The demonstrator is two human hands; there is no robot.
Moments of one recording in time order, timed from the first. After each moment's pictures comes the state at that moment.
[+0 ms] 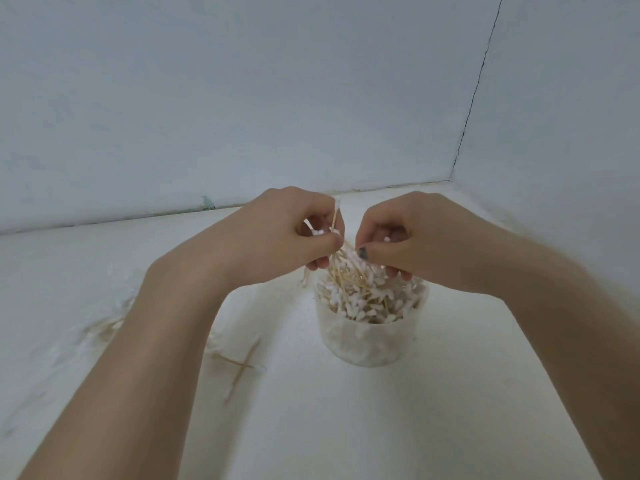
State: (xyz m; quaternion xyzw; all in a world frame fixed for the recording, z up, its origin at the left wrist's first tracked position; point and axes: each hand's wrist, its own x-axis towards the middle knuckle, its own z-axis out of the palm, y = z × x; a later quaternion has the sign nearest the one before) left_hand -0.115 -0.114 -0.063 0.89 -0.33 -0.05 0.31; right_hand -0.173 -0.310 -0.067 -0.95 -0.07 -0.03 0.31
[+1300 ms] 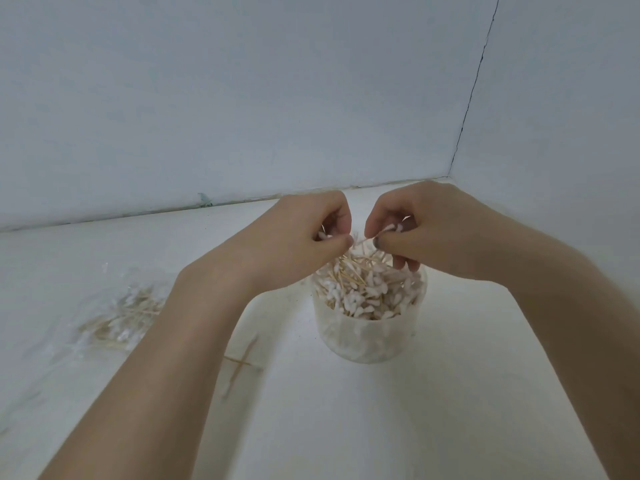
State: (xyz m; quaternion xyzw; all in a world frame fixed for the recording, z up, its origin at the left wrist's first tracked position) left_hand -0.104 -0.128 -0.087 0.88 -0.36 0.00 0.30; right_hand -0.171 -0.318 -0.065 -0.95 -0.04 -0.04 0.32
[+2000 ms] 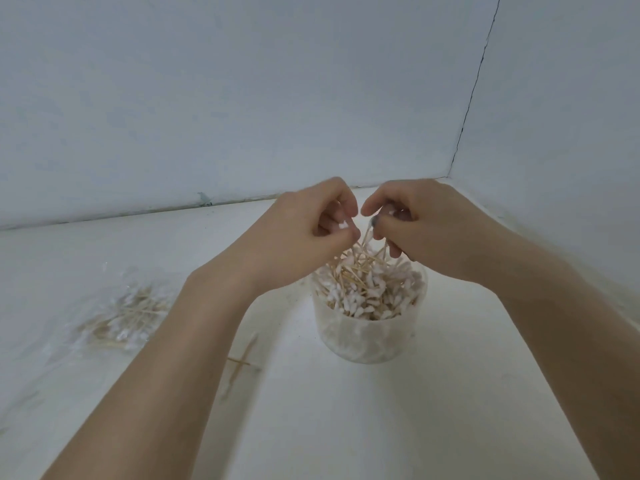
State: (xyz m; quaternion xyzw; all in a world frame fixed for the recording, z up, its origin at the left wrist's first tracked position) left_hand -0.104 -0.131 -0.092 0.83 -0.36 0.00 0.42; right_hand -0.162 -0.315 -0.075 -0.94 -0.02 -0.10 0.33
